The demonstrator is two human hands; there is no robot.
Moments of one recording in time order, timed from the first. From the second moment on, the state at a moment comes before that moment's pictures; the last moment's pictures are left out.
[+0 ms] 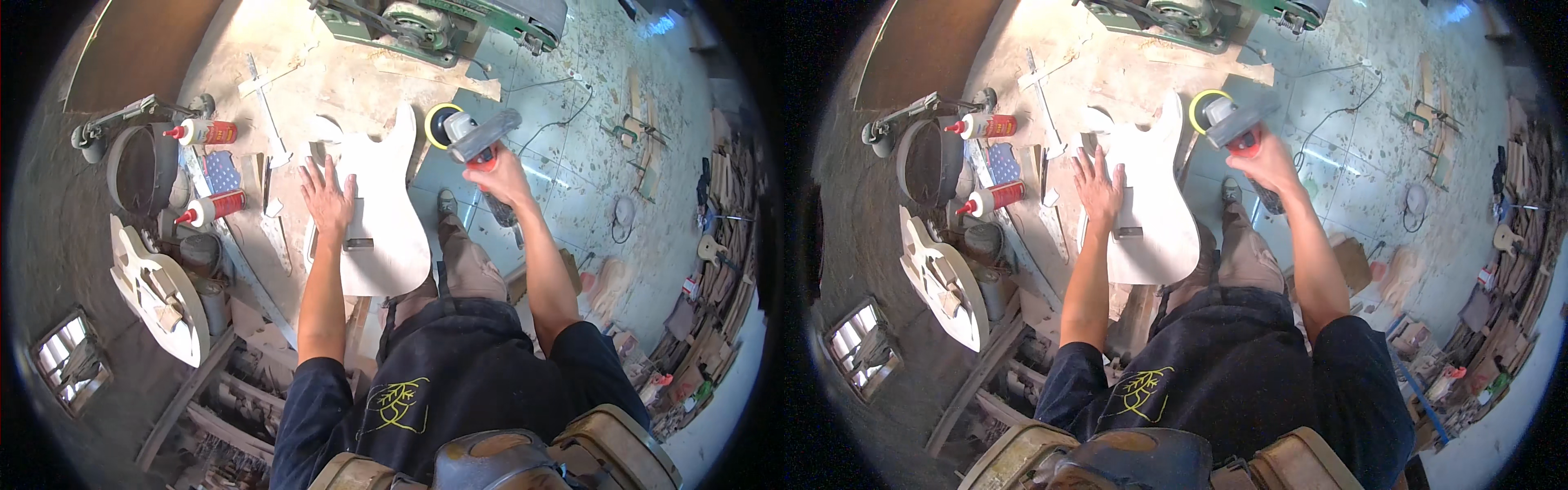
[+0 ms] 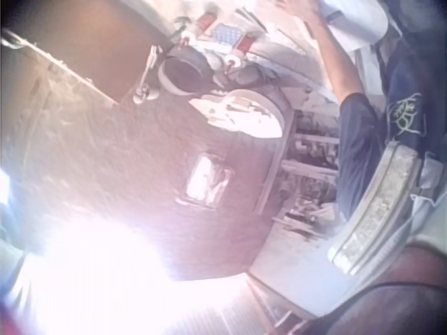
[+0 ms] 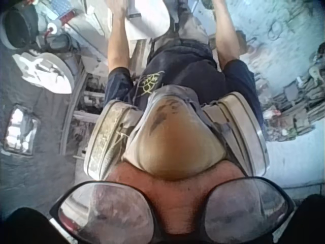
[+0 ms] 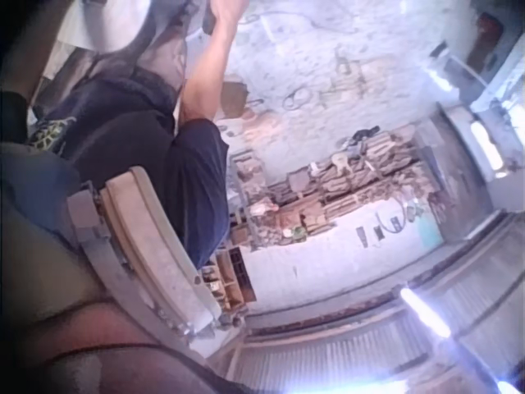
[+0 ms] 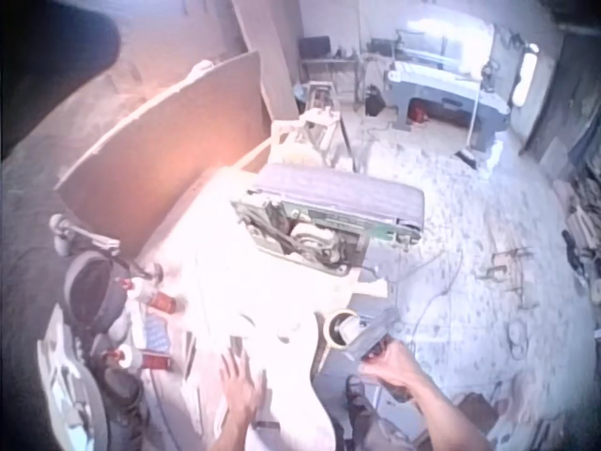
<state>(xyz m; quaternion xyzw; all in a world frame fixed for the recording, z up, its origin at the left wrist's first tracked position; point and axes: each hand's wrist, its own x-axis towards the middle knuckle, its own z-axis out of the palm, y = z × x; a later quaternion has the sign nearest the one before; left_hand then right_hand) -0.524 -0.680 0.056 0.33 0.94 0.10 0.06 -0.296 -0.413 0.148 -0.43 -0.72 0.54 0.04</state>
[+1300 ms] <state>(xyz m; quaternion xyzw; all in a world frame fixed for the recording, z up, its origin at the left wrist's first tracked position) -0.341 -0.847 0.083 0.37 0.92 0.01 0.11 -0.168 -0.400 0.136 -0.35 -0.49 0.80 0.00</state>
